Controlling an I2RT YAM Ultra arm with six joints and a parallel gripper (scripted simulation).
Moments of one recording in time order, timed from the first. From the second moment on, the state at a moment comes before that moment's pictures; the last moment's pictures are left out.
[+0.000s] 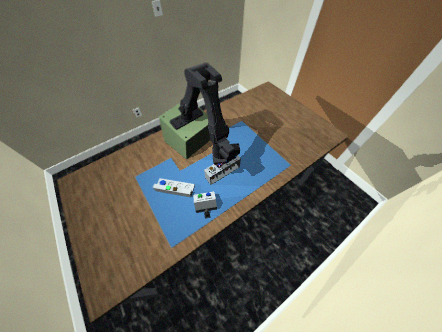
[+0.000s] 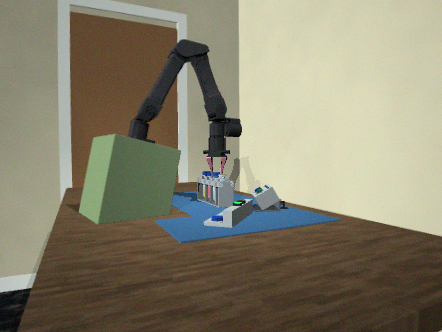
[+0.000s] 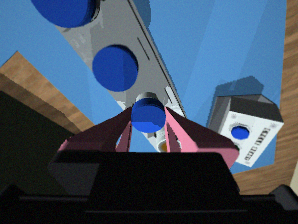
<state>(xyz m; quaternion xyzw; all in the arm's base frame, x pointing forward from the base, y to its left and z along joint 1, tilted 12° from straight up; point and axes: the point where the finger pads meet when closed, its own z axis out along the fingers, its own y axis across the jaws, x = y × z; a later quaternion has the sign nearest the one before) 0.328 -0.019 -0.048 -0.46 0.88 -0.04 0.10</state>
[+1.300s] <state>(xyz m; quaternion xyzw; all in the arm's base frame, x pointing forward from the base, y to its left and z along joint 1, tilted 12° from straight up) 0.328 -0.020 -0.049 0.38 0.92 0.05 0.09</state>
